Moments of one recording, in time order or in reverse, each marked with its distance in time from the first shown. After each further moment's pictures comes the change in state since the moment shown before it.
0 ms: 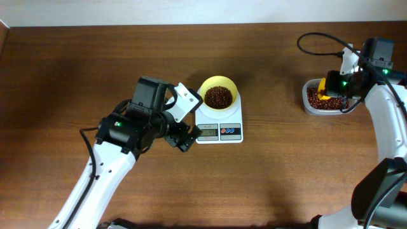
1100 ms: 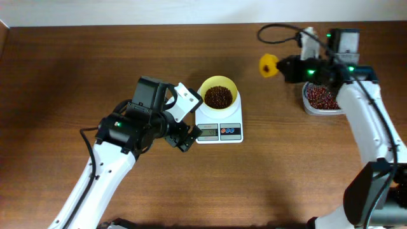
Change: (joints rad) left arm 0.000 0.000 0.000 0.000 0.000 0.000; right arm 0.222 0.000 0.000 0.254 -0.409 0.056
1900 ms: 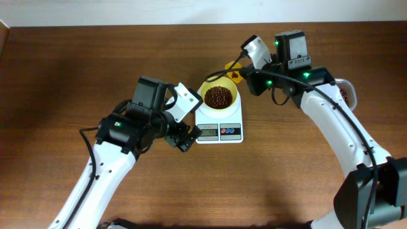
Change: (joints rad) left arm 0.000 0.000 0.000 0.000 0.000 0.000; right arm 0.261 0.000 0.000 0.027 0.151 -0.309
